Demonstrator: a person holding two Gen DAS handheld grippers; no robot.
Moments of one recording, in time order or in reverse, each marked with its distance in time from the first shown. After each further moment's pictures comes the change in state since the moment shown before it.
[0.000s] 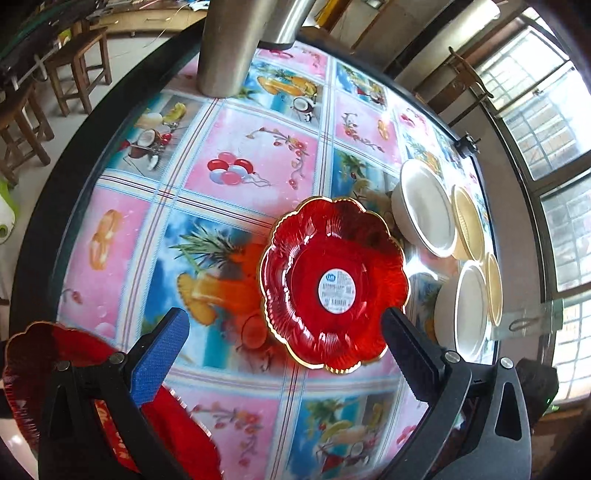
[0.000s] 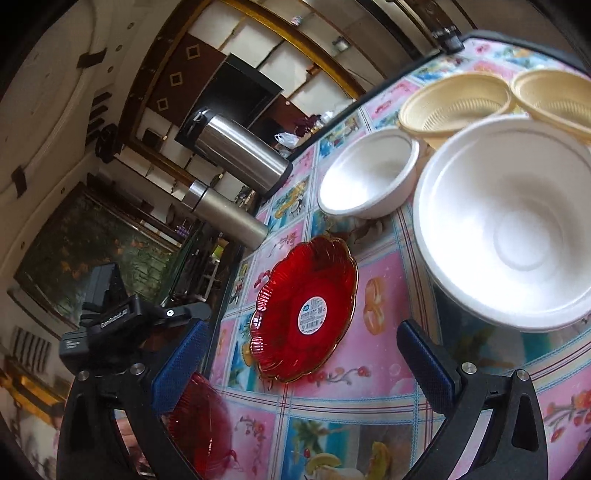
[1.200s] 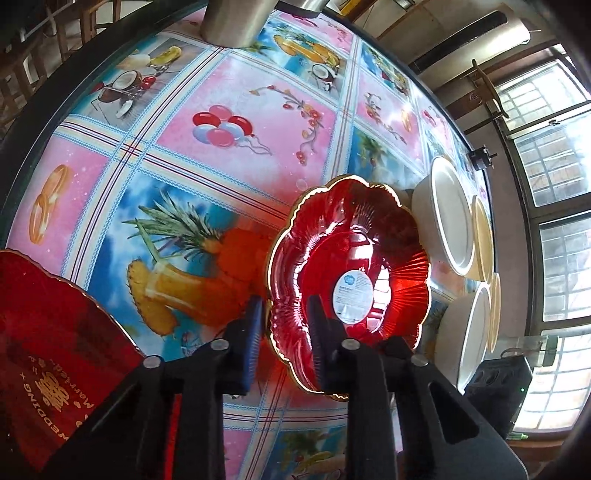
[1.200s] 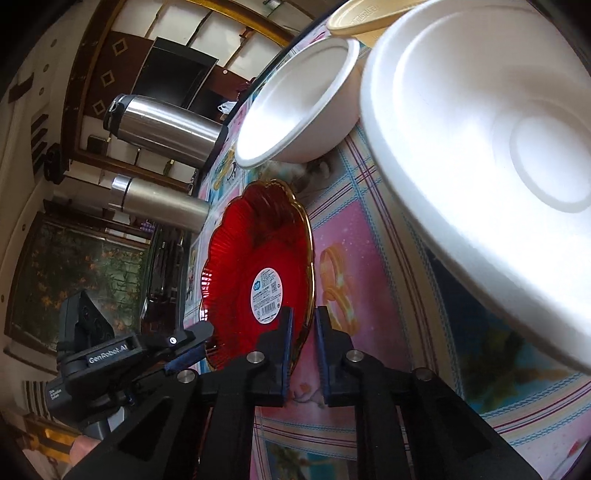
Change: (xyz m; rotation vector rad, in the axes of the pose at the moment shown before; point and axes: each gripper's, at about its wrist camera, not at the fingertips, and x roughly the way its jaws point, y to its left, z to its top) left arm 0.053 0.009 -0.001 -0.119 0.060 -0.040; right arm 0.069 -0.038 0.004 0.205 0.152 -0.115
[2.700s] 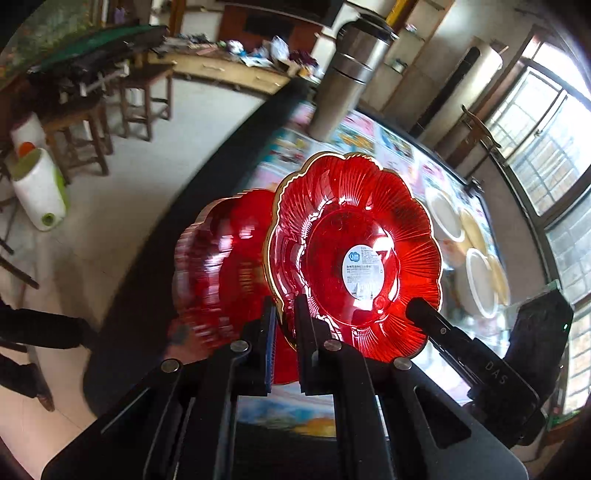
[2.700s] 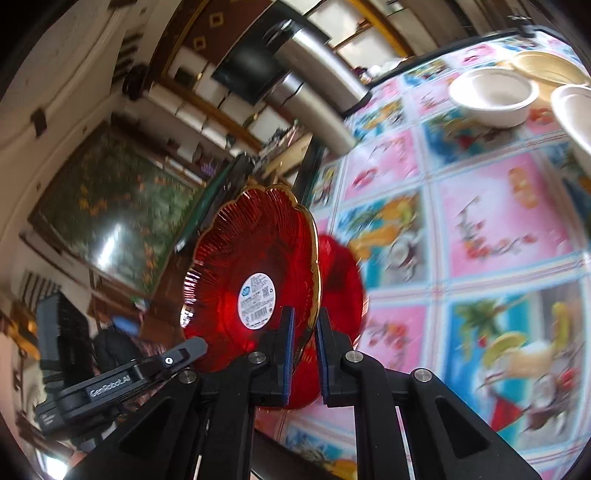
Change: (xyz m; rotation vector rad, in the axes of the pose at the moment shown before) left arm -0.183 0.106 -0.145 0.060 -0.364 0.125; right arm -0.019 0.154 -0.148 -0.369 0.047 0.133
